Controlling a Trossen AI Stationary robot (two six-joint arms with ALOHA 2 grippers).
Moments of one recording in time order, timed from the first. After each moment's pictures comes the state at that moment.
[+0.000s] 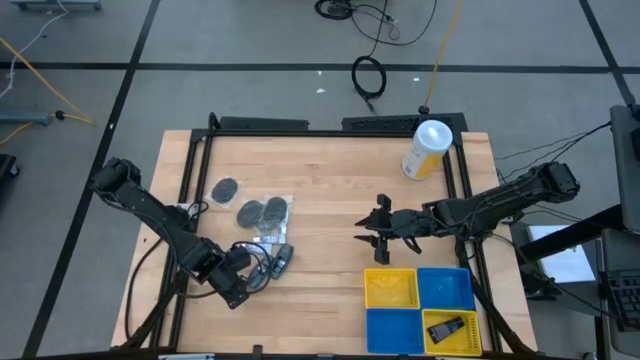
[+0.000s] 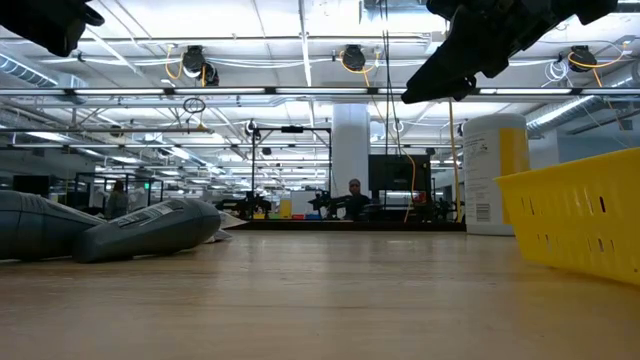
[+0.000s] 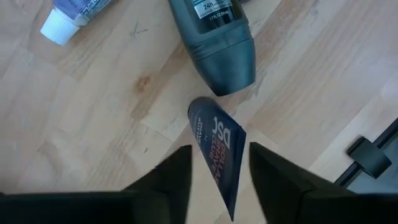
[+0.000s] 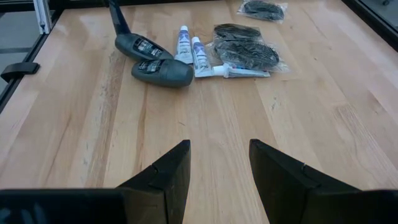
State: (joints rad) left arm -0.69 1.42 0.97 -0.95 0.04 -1.34; right arm 0.24 1.24 0.72 -0.04 0.26 0.21
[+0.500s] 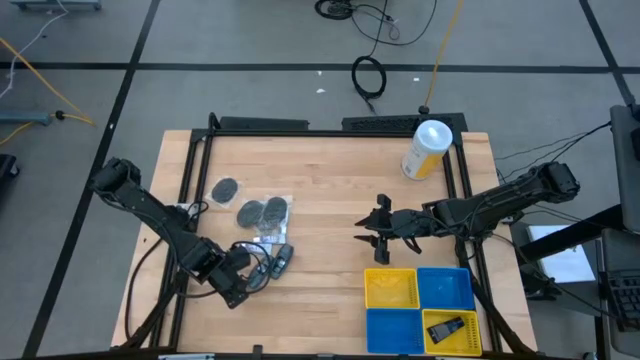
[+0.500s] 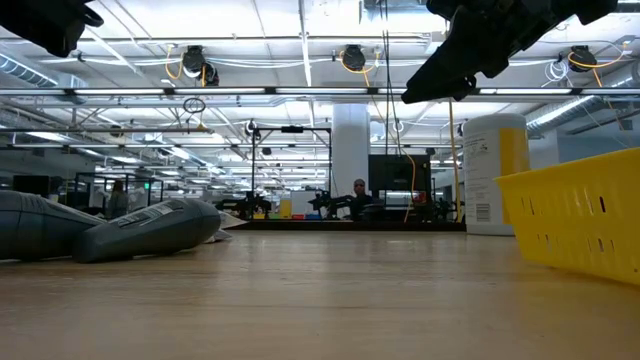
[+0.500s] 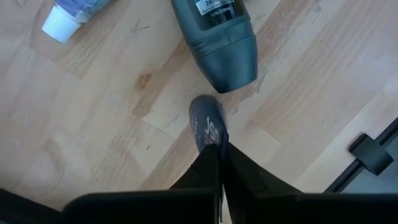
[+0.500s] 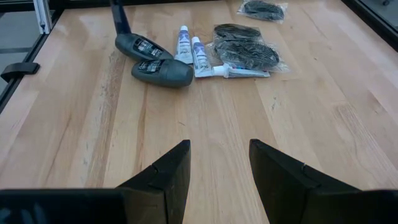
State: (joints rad) left arm -0.69 1.42 0.97 -0.97 0.05 -1.34; right arm 0.24 1.24 0.72 -0.04 0.26 0.21
